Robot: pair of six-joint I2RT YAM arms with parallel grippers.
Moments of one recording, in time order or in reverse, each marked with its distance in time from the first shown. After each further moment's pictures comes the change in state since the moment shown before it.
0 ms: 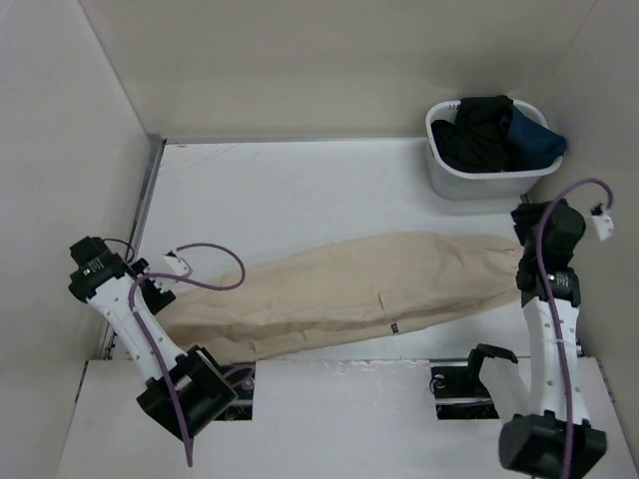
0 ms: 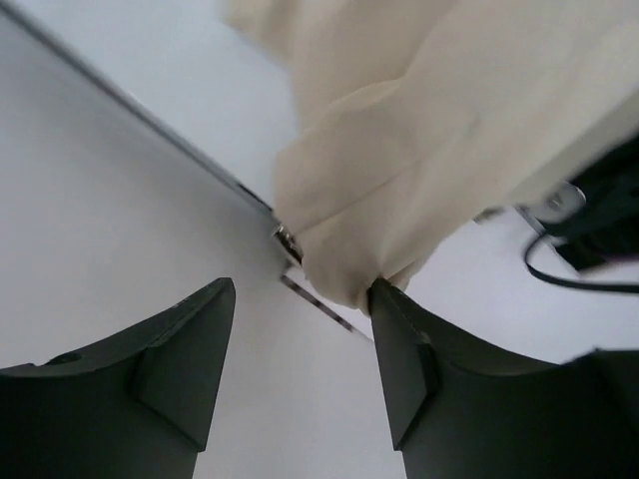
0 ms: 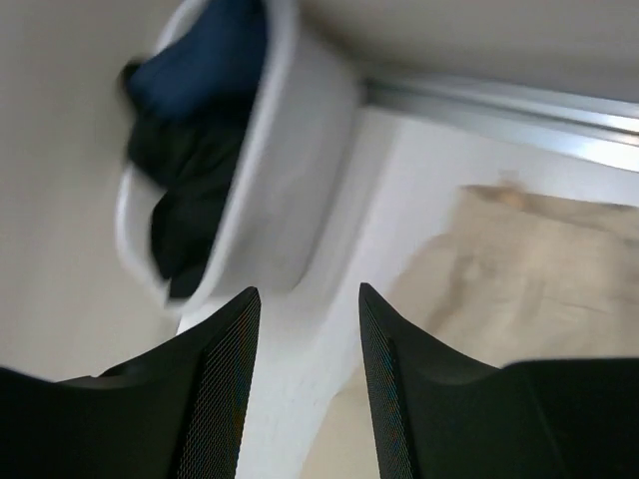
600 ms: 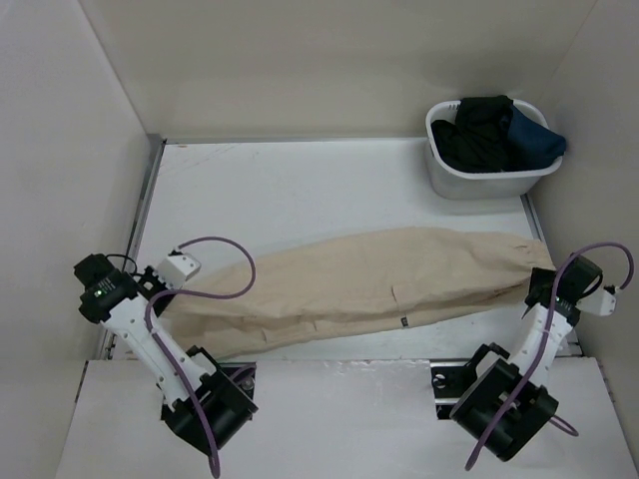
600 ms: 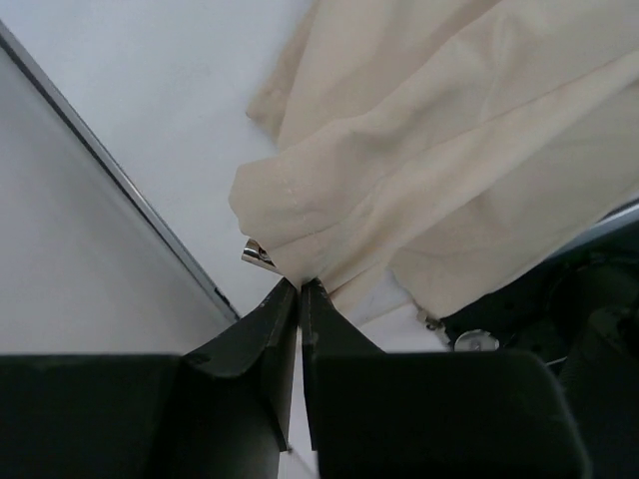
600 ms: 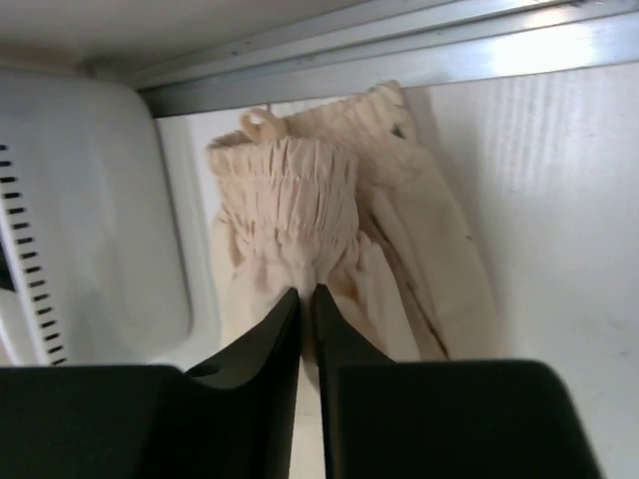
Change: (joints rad) left arm 0.071 -0.100 -0.013 0.018 0.387 -0.176; right arm -0.355 0.035 -0.323 0.084 -0.213 0.150
